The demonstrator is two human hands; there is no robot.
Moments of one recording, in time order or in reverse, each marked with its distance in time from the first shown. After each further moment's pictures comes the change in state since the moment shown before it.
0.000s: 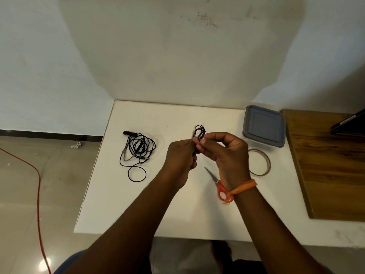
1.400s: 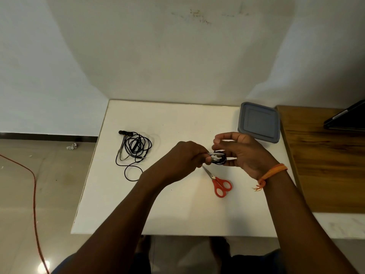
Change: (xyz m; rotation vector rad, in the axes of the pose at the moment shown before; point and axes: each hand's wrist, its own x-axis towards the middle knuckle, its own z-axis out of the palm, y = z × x) left_hand -0.013 0.022 -0.009 1.154 -0.459 0.493; right_hand 0.031 -0.019 -0.059 -0.402 -0.209 0.362
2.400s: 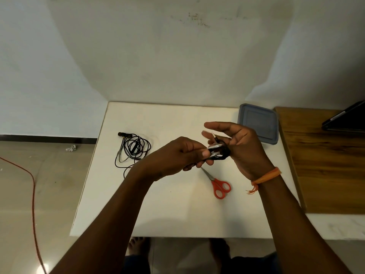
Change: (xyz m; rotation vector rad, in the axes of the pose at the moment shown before) left_hand -0.009 0.000 -0.022 -0.577 -0.156 0.057; right_hand -0.001 -0.002 0.010 0.104 -0.127 -0.477
